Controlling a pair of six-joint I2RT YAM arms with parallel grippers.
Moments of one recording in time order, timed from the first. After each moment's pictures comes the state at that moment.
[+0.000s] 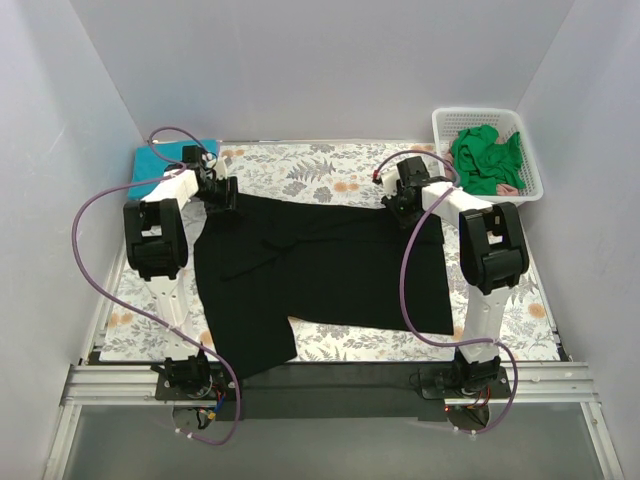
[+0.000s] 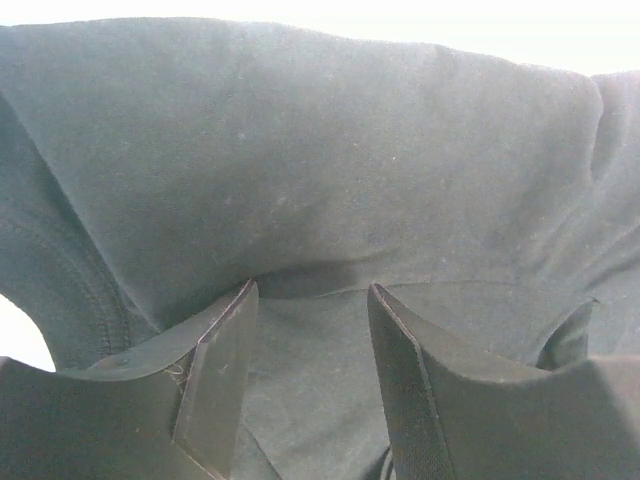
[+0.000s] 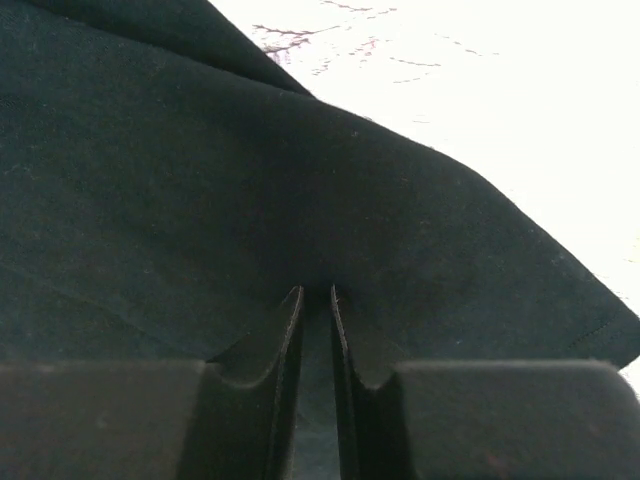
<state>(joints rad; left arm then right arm) 0.05 2.17 1.64 -0.66 0.40 0.03 0.28 2.00 1.39 -0.51 -0.09 -0.37</state>
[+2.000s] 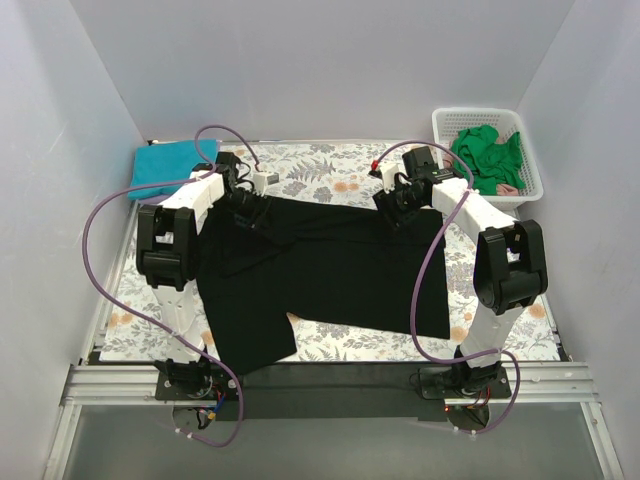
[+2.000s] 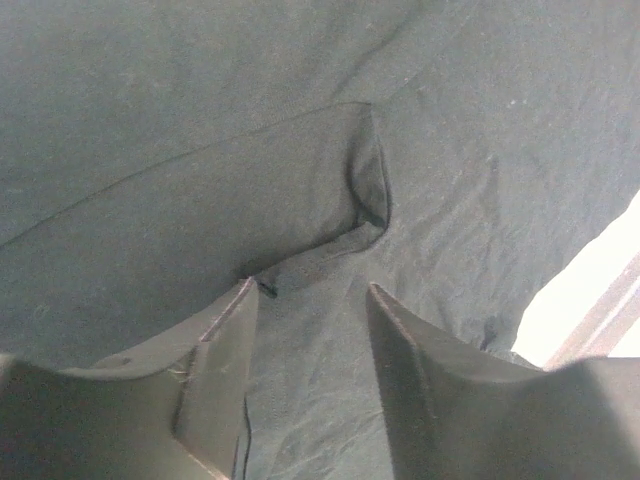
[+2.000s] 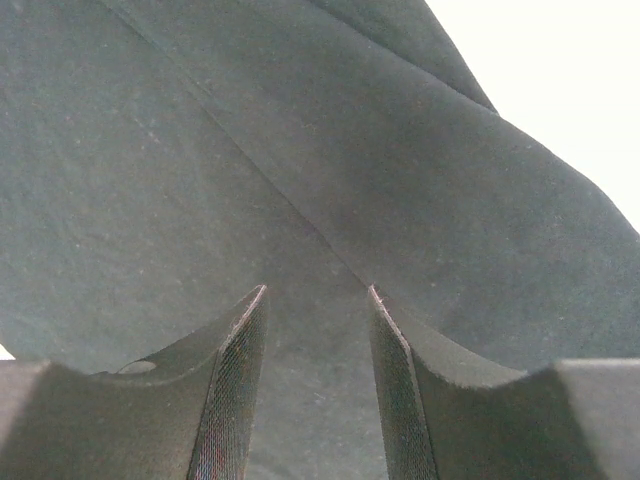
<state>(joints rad) -0.14 2.05 1.57 -0.89 0.64 0.39 0.30 1.81 1.41 -0.69 -0.38 -0.34</state>
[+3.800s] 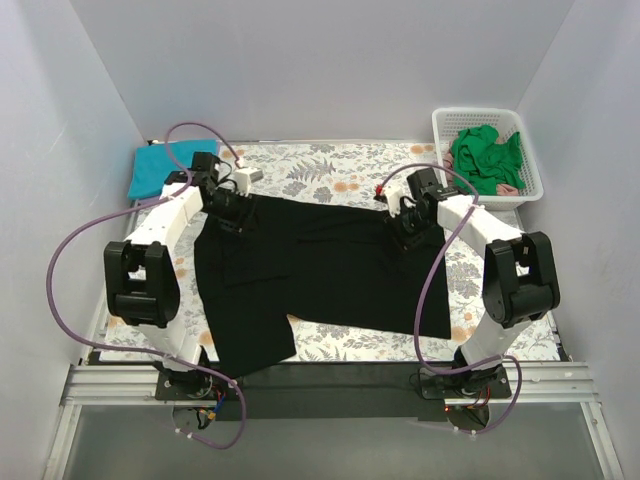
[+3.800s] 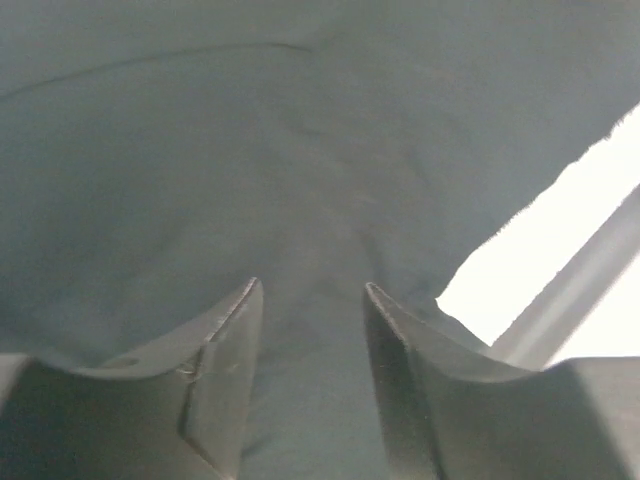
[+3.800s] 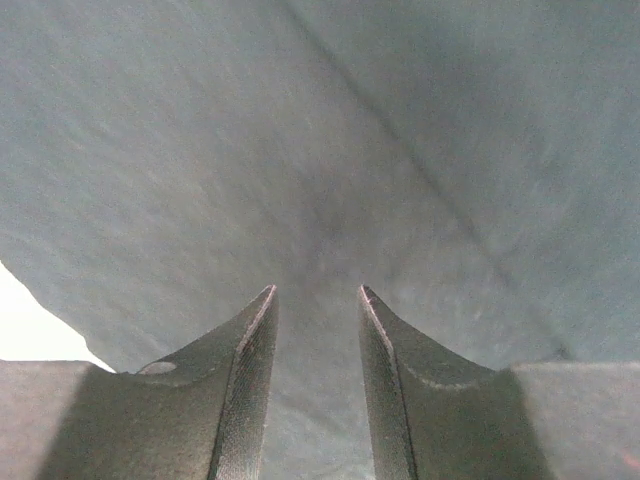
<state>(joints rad) -0.14 1.72 1.39 -0.93 0.66 0.35 0.30 1.71 1.23 -0.72 -0.42 -0.37</state>
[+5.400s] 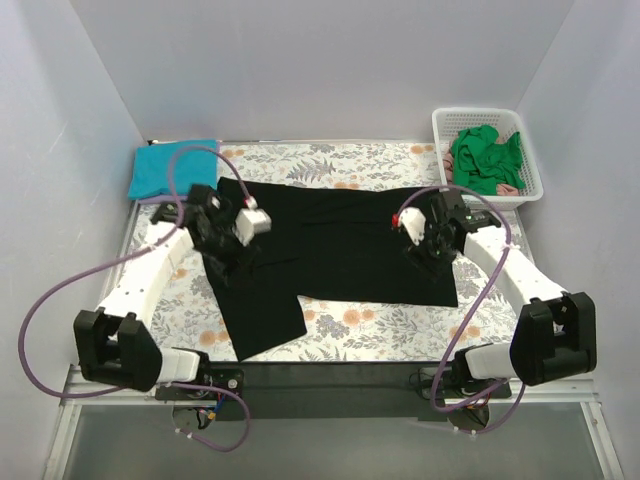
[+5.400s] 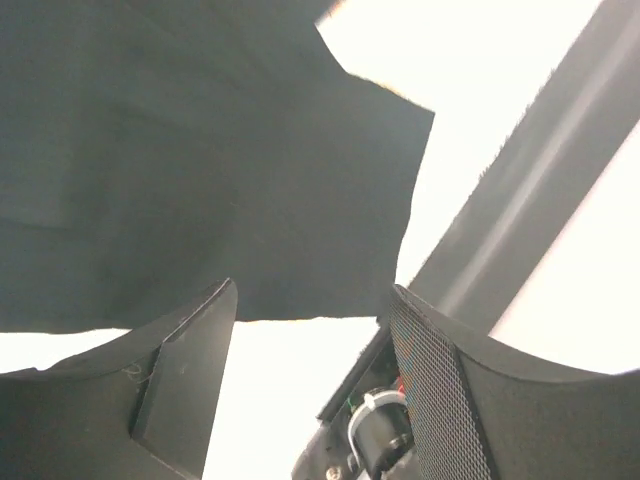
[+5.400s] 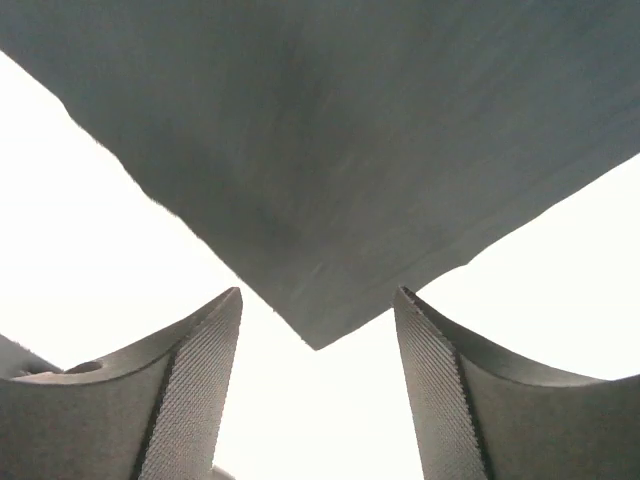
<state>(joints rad) -0.15 1.36 1.21 -1.18 0.61 0.63 0.26 1.34 1.02 -0.87 -0.19 -0.63</state>
